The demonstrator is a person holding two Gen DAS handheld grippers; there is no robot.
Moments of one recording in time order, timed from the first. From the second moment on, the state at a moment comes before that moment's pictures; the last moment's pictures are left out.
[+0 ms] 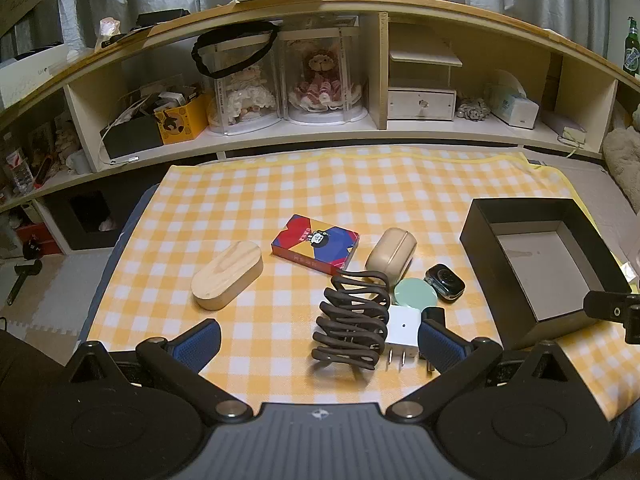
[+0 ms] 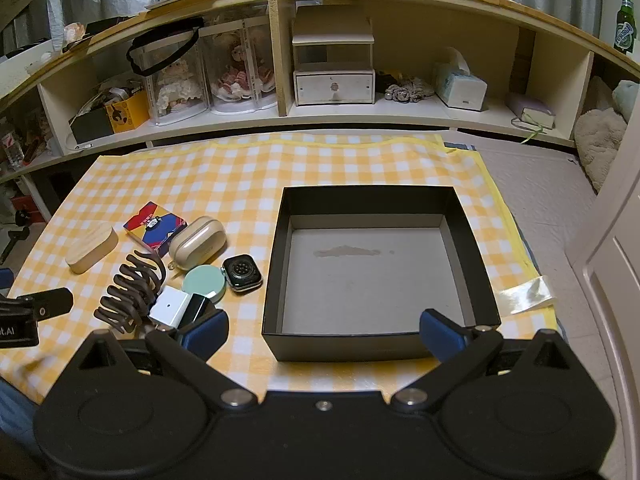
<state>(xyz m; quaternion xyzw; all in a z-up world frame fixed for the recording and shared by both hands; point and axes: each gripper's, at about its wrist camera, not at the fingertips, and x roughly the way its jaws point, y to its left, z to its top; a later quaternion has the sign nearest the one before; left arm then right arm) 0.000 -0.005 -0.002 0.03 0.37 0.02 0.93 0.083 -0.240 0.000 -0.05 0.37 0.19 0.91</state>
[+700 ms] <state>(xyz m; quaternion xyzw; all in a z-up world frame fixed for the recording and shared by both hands) 0.001 -0.006 -0.002 0.03 0.37 0.03 0.93 0.083 -0.240 0.000 -0.05 0.37 0.19 0.91</state>
